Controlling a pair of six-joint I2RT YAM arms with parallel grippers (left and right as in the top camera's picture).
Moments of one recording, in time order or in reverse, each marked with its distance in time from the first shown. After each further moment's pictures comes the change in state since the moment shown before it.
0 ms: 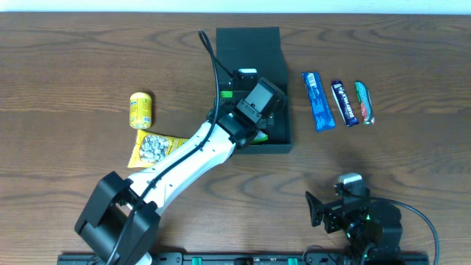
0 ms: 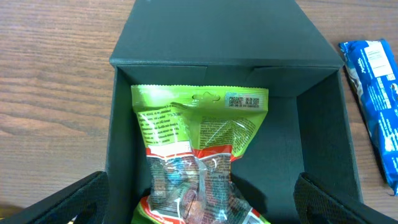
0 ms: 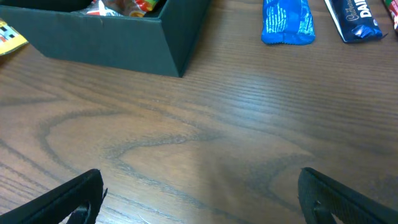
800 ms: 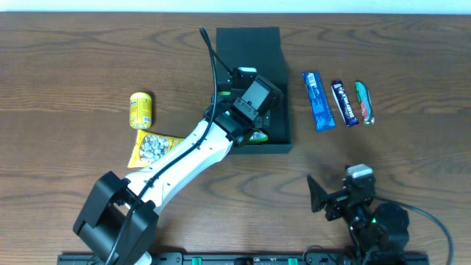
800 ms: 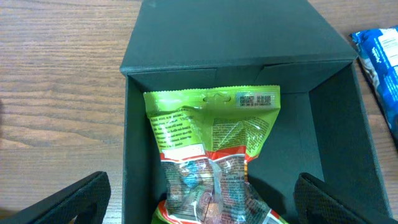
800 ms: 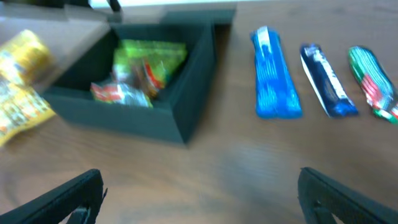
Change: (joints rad) left arm 0.019 -0.003 0.000 -0.010 0.001 0.083; right arm 0.000 0.000 -0.002 0.259 -0.032 0.134
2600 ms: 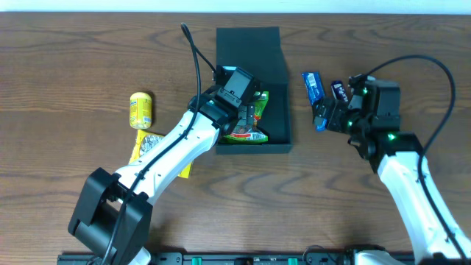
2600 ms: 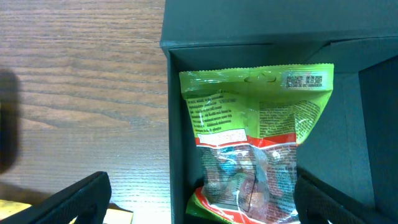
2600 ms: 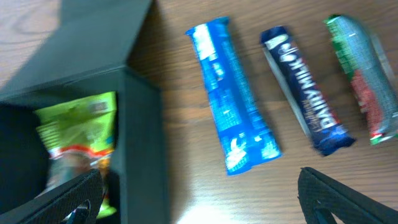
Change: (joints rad) left arm 0.105 0.000 0.000 -0.093 0.102 0.048; right arm 0.000 1.336 0.721 0.140 0.180 0.199
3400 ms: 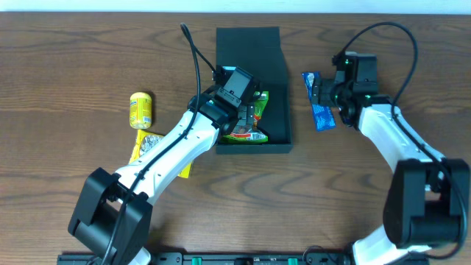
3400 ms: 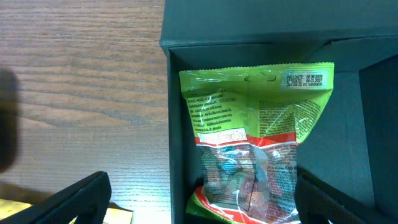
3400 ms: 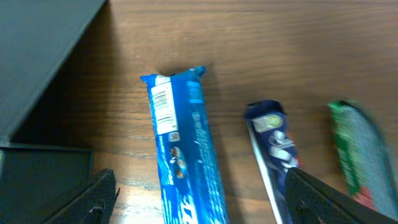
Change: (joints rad) left arm 0.002 0.000 0.000 -0.002 0.003 0.000; right arm 0.010 0.435 0.200 0.198 0.093 -0.209
